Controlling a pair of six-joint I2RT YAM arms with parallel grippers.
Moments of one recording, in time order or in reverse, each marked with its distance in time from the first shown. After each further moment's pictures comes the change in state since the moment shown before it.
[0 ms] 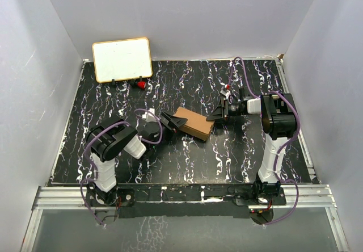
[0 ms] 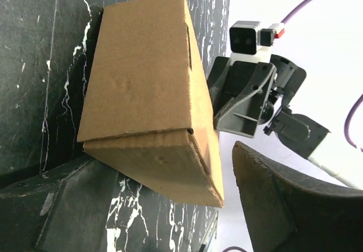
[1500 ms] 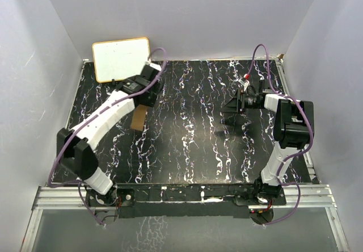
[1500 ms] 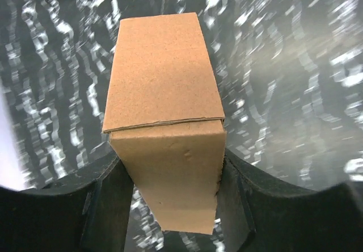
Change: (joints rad) left arm 0.150 -0.351 1.015 -2.003 -0.371 1.222; right arm -0.174 -0.177 0.041 -0.213 -0.013 -0.277
